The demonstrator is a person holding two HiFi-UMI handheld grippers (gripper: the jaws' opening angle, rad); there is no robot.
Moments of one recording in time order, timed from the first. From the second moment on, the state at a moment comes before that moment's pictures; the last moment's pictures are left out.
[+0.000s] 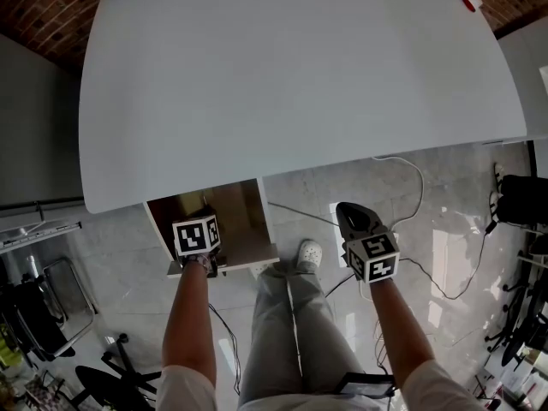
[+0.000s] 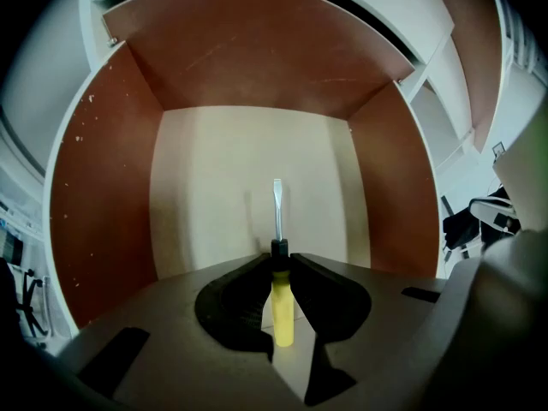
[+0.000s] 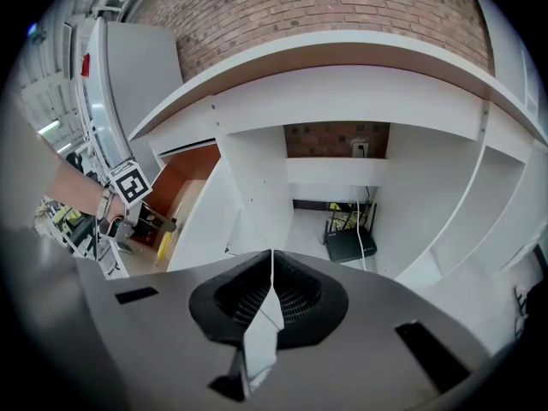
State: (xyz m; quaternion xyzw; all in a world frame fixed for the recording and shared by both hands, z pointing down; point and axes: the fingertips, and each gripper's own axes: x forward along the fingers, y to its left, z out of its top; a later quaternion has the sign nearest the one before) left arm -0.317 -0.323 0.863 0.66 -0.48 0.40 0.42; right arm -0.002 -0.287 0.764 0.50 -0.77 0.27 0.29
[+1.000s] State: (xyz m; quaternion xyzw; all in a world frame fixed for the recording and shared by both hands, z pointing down) left arm -0.304 -0.299 0.716 0.70 -0.50 0.34 0.38; right arm -0.002 -0.283 0.623 0.50 -0.79 0.24 0.25
